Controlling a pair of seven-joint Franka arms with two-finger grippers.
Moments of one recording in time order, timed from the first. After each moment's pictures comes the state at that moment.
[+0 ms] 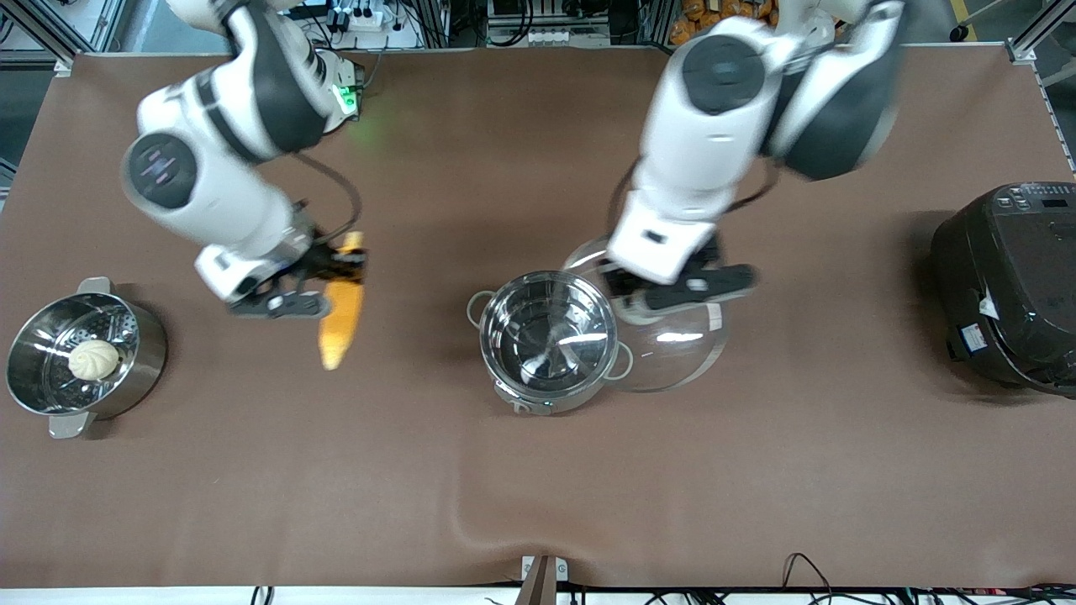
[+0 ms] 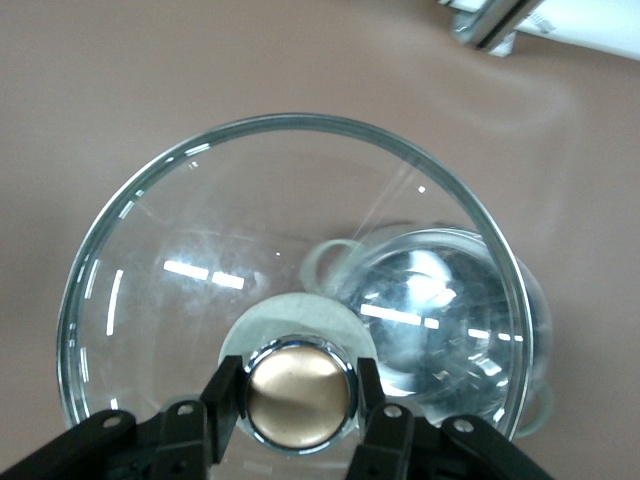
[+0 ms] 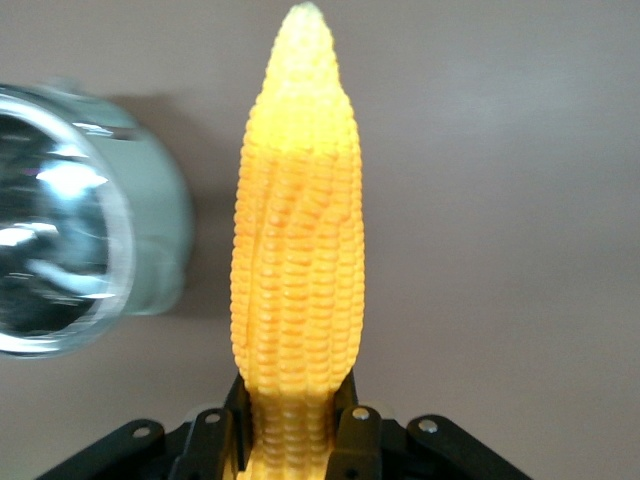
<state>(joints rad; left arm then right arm) -0.60 0.40 0.08 -1.21 0.02 1.69 -0.73 0.43 0.21 0.00 -1.67 0.18 1.86 0.45</state>
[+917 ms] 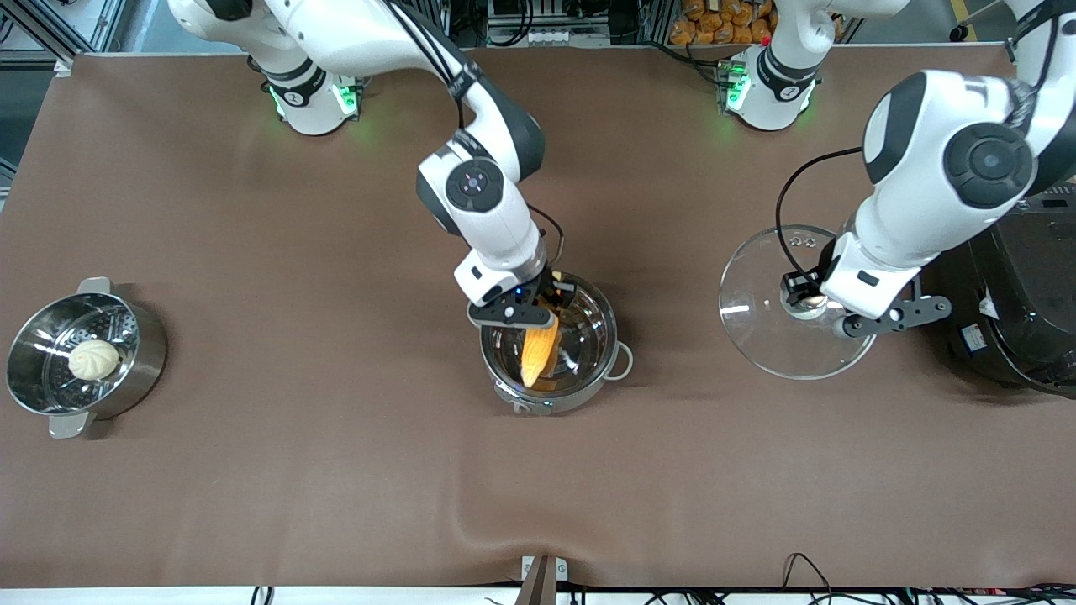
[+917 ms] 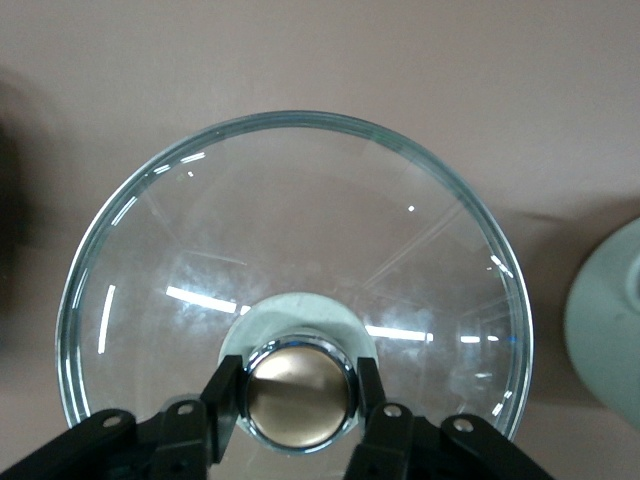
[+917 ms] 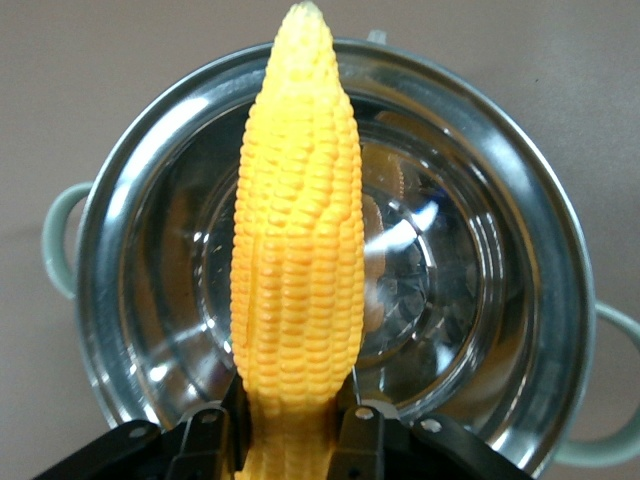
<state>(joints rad) -0.32 0.15 0.08 -1.80 0.02 1.89 -0.45 0.74 0.66 -0.02 -1.43 0.13 2.32 0.83</state>
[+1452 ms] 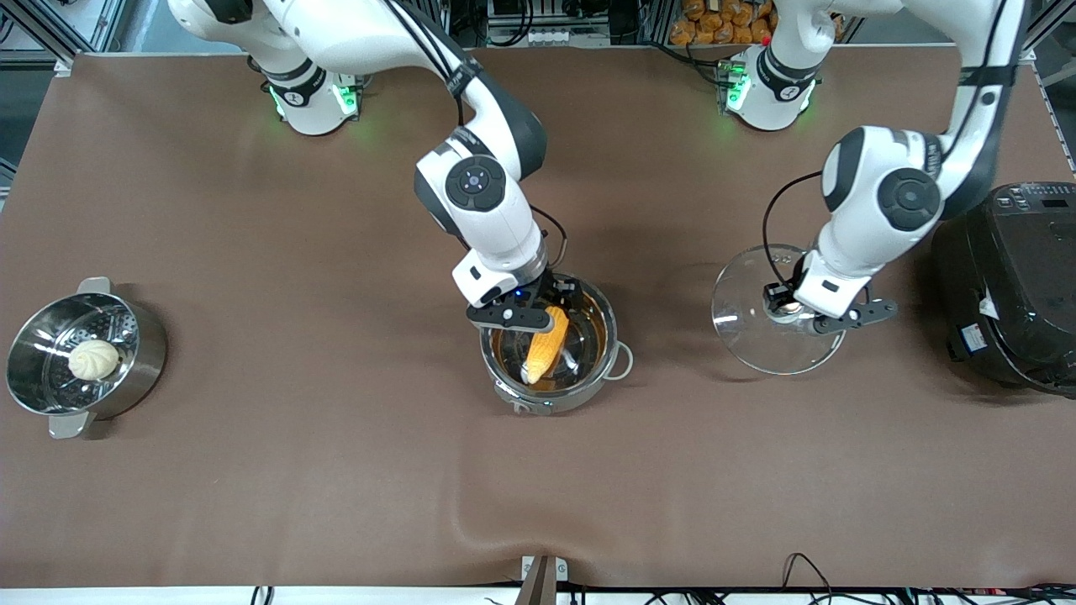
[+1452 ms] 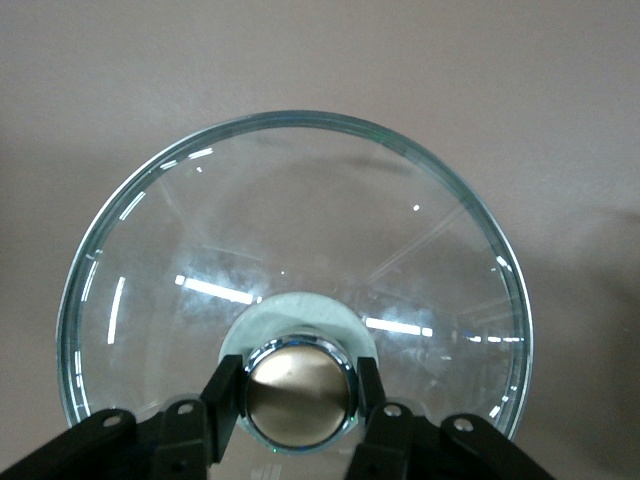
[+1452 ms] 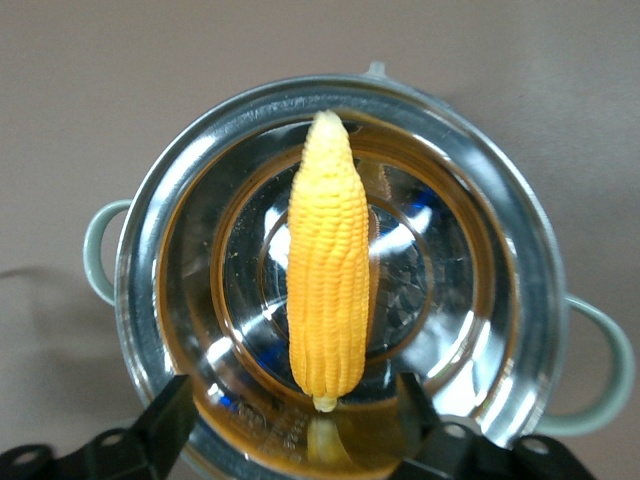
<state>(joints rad) -0.29 0.15 0.08 -2.20 0.02 2.38 -0.45 0.74 0.63 -0.03 -1.37 0.13 2.20 0.85</state>
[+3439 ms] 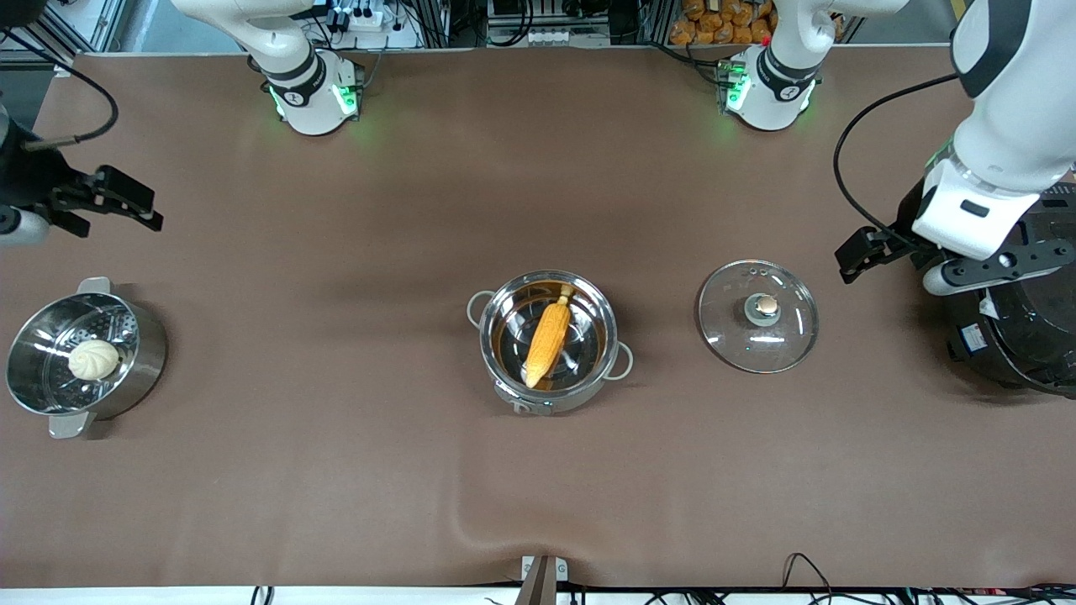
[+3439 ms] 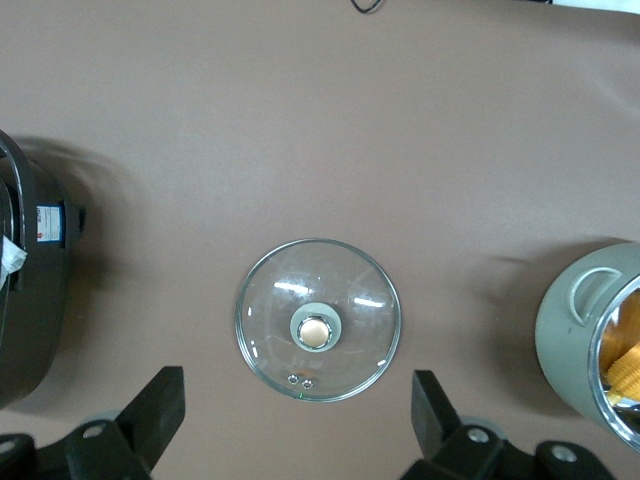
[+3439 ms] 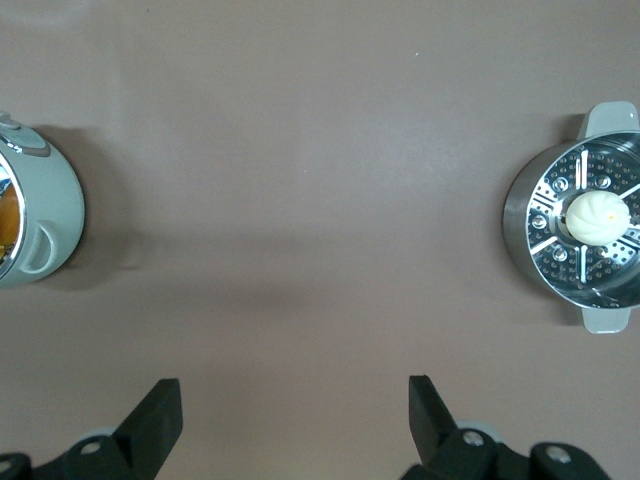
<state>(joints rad) -0.28 0.05 0.08 -1.63 0.06 1.77 -0.39 0.08 0.01 -0.07 -1.51 0.06 1.51 -0.03</state>
